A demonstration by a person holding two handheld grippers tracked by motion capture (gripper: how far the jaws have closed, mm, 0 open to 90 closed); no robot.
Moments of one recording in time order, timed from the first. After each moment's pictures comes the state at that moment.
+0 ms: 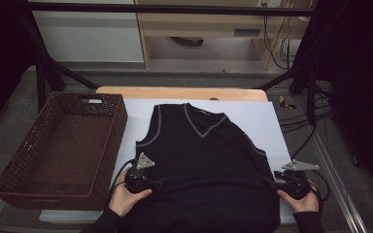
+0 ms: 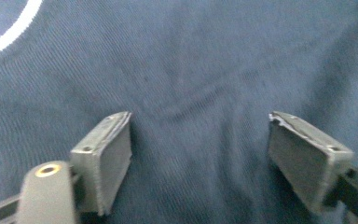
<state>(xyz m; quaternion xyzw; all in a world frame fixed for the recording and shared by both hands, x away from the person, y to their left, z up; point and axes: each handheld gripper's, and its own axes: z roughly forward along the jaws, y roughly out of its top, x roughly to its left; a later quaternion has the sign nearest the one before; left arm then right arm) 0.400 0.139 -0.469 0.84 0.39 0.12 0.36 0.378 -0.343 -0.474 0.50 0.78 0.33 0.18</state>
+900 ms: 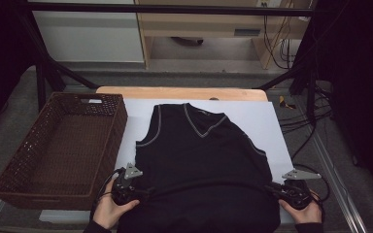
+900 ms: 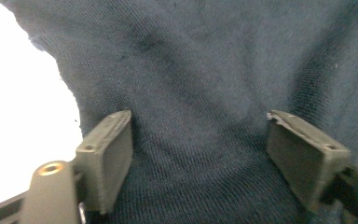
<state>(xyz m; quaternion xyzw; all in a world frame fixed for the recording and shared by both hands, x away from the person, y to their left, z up) 0.373 0.167 -0.472 0.84 0.43 0.15 0.31 0.352 -0.337 -0.474 0.51 0.78 0.33 0.15</state>
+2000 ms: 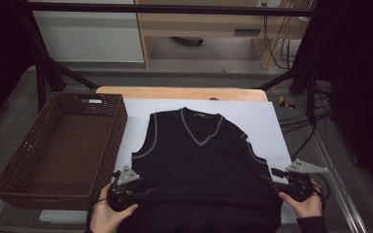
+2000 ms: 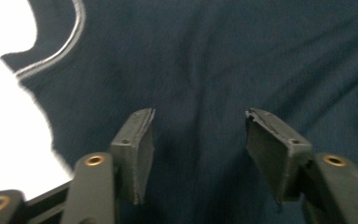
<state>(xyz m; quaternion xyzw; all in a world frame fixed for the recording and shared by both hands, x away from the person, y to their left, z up) 0.359 0.160 -0.448 0.82 0.40 0.13 0.38 0.369 -0.334 -0.447 0.46 0.77 0.40 0.18</state>
